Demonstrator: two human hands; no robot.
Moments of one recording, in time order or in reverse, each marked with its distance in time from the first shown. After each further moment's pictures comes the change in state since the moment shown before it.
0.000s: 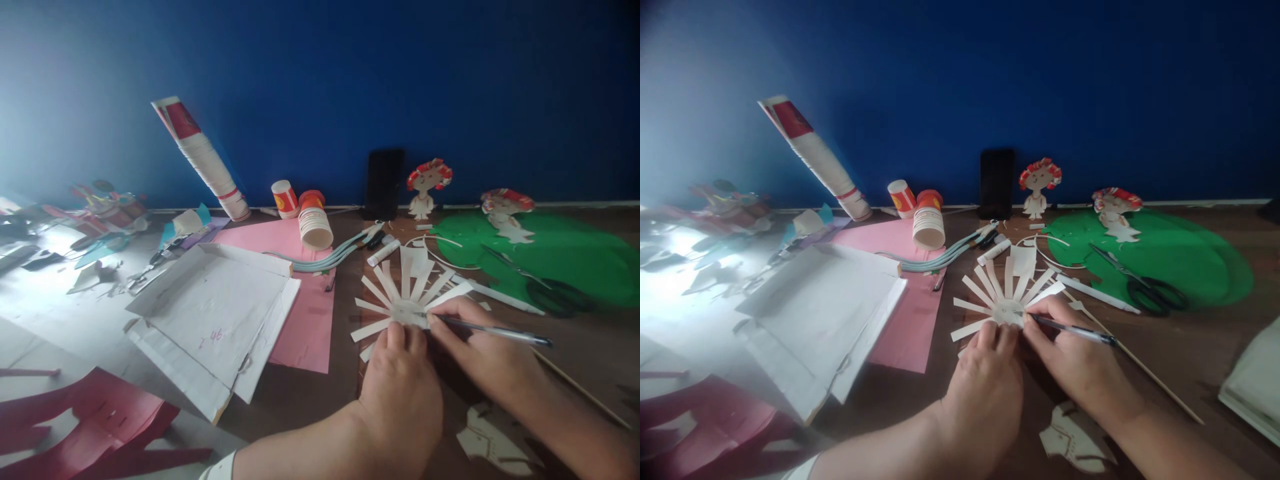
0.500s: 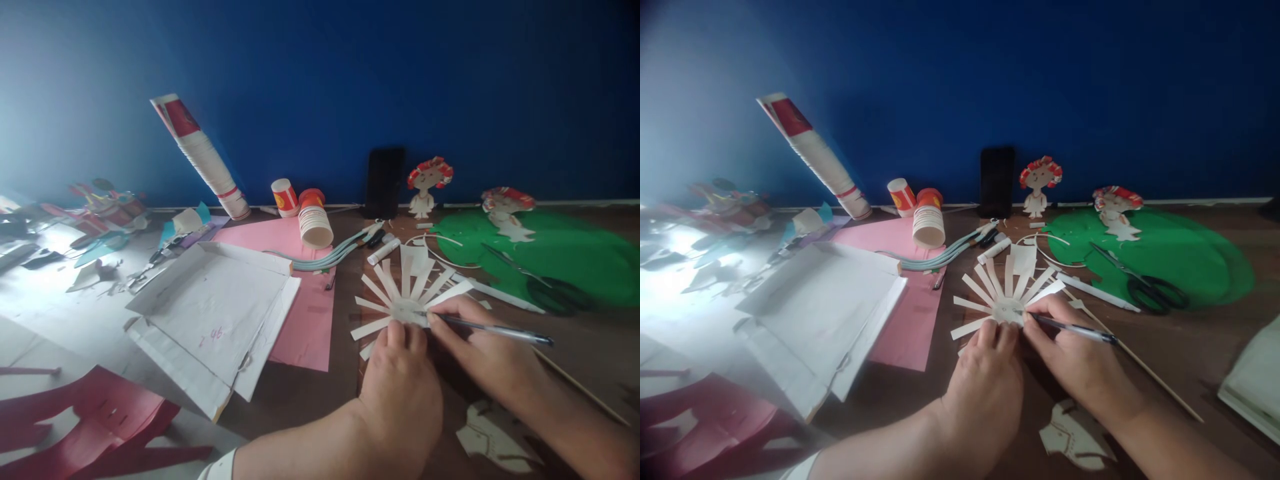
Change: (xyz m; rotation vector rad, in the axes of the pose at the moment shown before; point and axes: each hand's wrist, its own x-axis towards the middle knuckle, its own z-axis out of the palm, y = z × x) left_hand 0.000 0.000 -0.001 0.019 -0.008 0.001; right_hand 0.001 -0.003 -0.003 0.026 -0.019 0.028
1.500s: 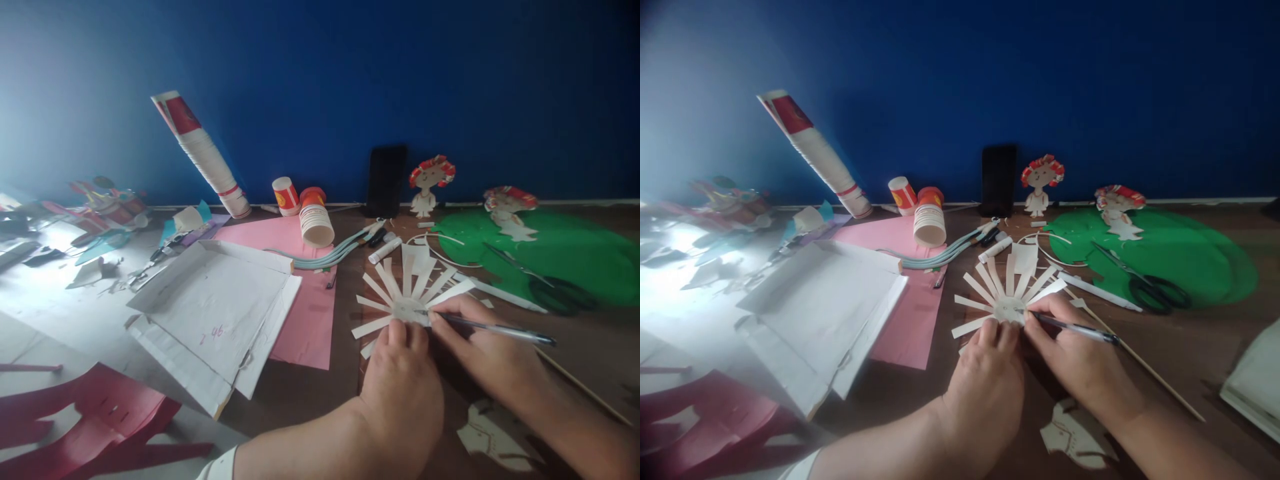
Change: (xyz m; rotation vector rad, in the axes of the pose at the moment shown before) left_hand 0.000 -0.001 -0.002 0.004 -0.006 0.011; right_hand 0.000 -0.001 0.000 -0.019 0.010 -0.003
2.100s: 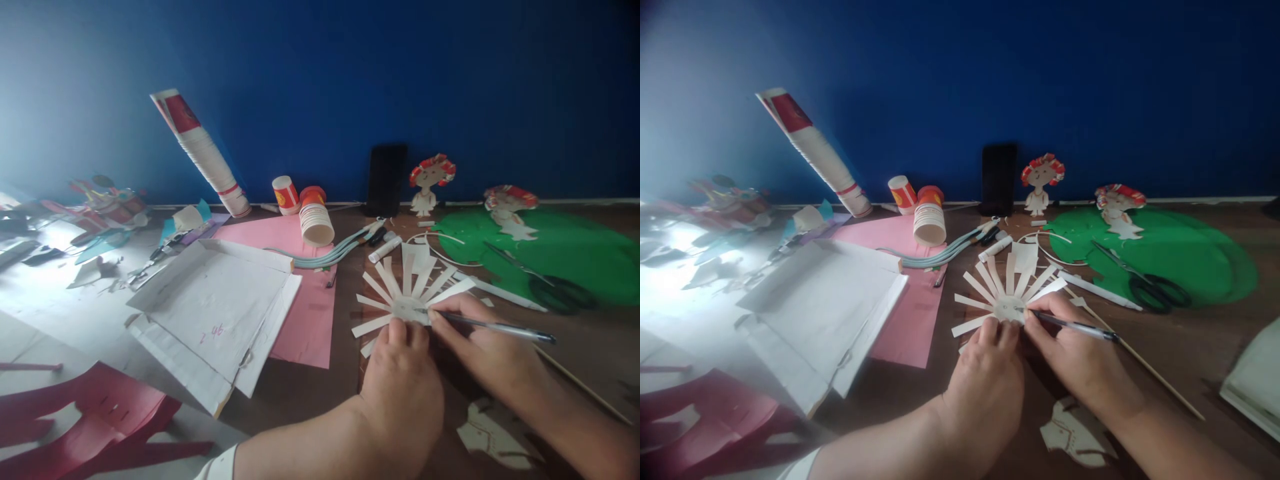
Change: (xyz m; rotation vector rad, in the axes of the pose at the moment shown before) left_hand -0.001 0.001 -0.001 0.014 0.008 0.004; right_hand 0.001 0.000 0.000 0.013 -0.001 0.001
